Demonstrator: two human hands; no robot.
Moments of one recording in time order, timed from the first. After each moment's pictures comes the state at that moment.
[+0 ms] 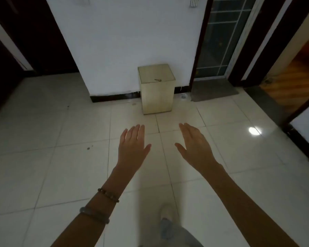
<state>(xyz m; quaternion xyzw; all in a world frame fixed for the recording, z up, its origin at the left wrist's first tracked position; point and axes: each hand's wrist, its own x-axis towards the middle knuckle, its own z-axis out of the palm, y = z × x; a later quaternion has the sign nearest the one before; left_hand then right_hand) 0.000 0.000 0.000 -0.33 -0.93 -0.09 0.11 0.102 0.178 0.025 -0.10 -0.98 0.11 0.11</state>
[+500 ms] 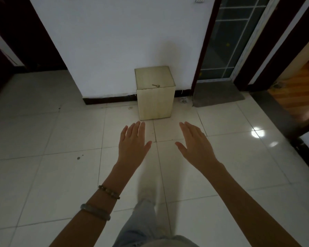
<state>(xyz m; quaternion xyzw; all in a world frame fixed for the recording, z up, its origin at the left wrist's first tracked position) -0.159 0.135 -0.004 -0.33 -0.93 -0.10 0.10 -0.062 0.317 0.017 -0.08 -0.99 0.11 0.09</state>
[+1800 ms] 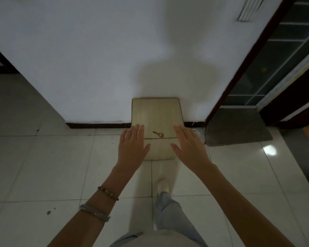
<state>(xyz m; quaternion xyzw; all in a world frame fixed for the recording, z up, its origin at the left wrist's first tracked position) -0.706 0.419 -0.045 -0.27 -0.96 -0.11 0.06 -0.635 0.596 -0.015 -0.02 -0.99 0.14 0.07</state>
